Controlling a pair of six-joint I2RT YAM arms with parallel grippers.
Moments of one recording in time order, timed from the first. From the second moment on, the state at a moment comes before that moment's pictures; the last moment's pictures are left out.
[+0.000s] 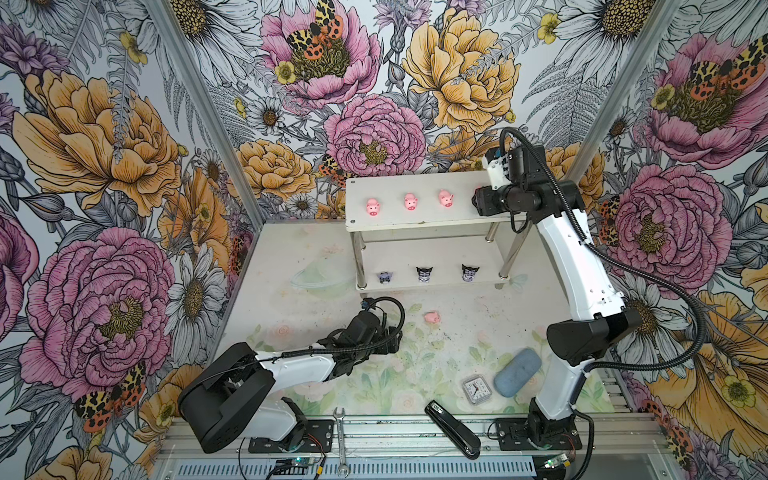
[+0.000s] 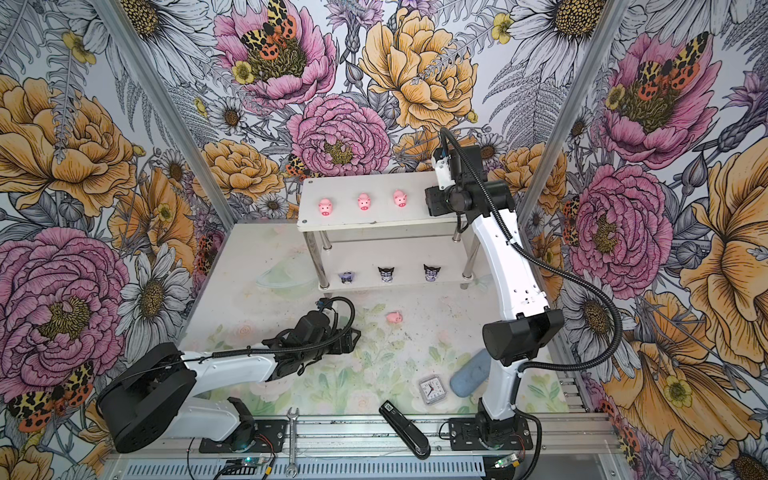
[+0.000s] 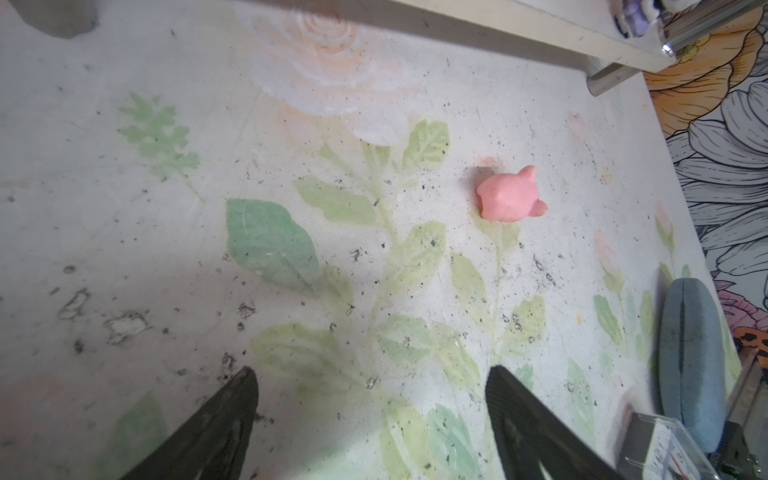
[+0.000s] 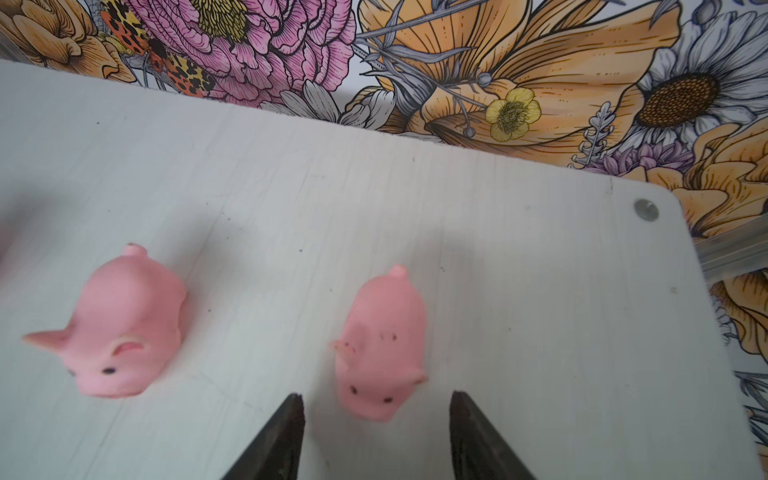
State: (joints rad) left arm -0.78 1.36 0.45 0.20 -0.04 -0.71; right arm 0.23 1.85 2.31 -1.13 -0.04 -0.07
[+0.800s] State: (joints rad) left arm -0.78 1.27 0.45 0.18 -0.04 -0.71; right arm 0.47 1.24 1.70 -0.94 0.10 0.05
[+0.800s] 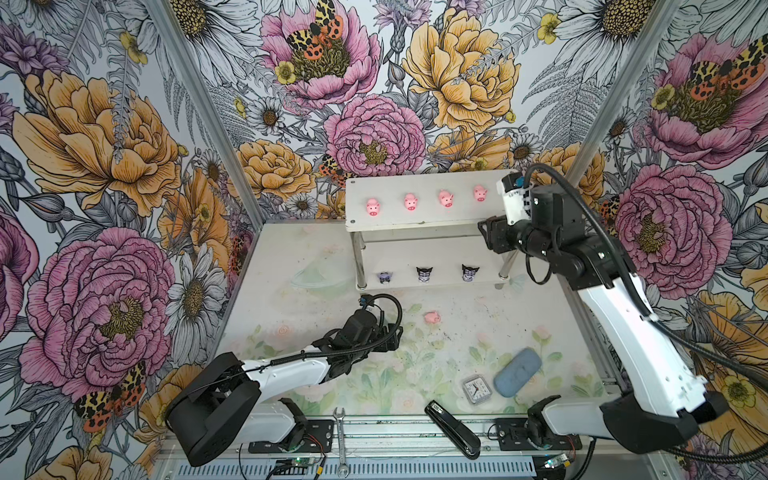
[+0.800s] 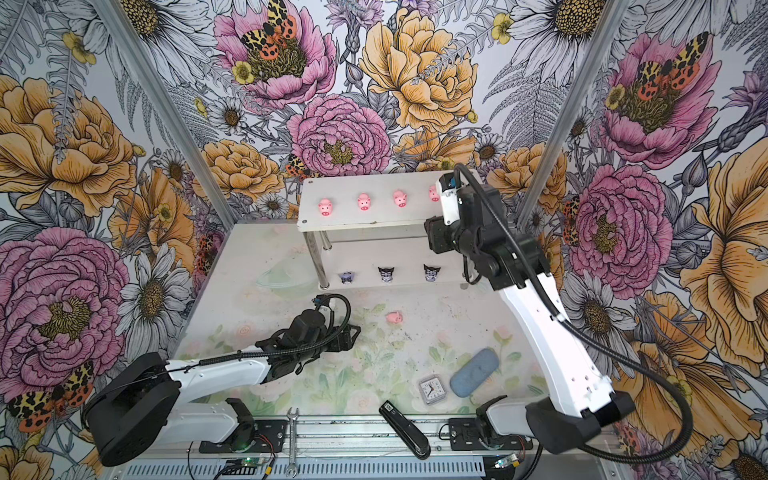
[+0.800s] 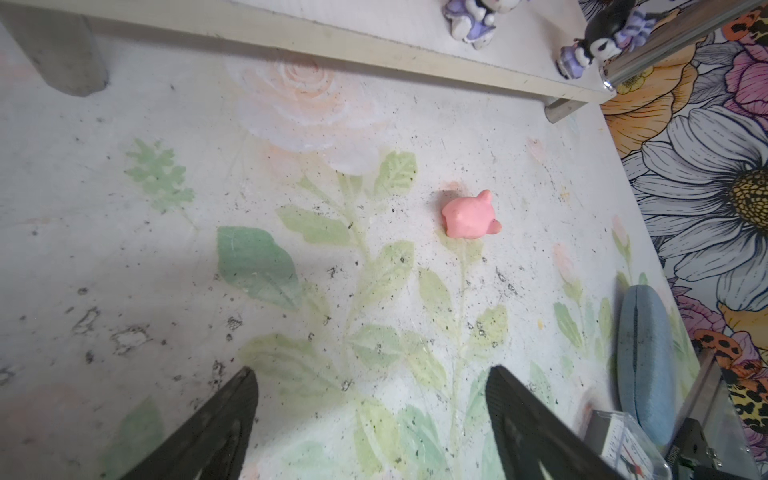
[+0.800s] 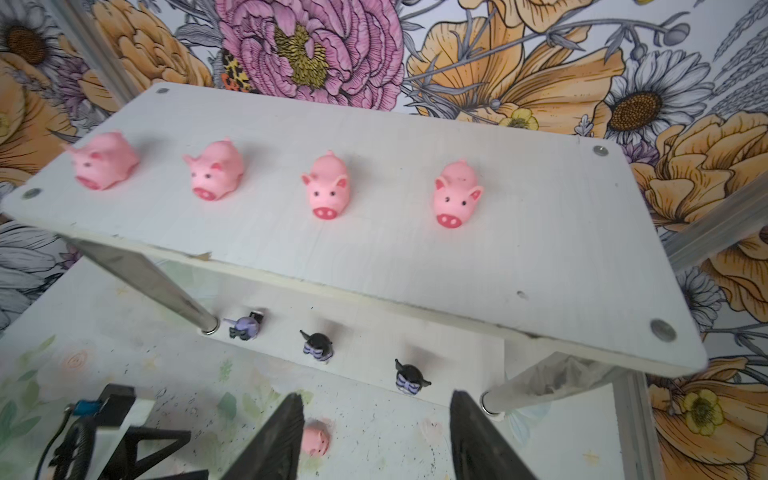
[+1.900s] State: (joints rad) left arm -0.76 1.16 0.41 0.11 -0.10 -0.69; right arm 0.66 1.53 0.68 -0.16 0.04 0.25
